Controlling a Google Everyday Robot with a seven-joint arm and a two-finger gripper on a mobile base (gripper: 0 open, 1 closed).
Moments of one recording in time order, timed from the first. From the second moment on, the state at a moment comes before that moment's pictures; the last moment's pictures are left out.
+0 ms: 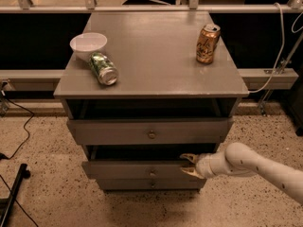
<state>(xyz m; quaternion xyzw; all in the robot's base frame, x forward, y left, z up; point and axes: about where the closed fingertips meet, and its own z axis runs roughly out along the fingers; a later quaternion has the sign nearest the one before) 0.553 -0.151 0.407 -0.66 0.64 0.17 0.35</state>
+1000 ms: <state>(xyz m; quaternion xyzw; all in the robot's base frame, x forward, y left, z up) 0.552 -0.149 0.411 -0.67 0.64 0.17 0.35</state>
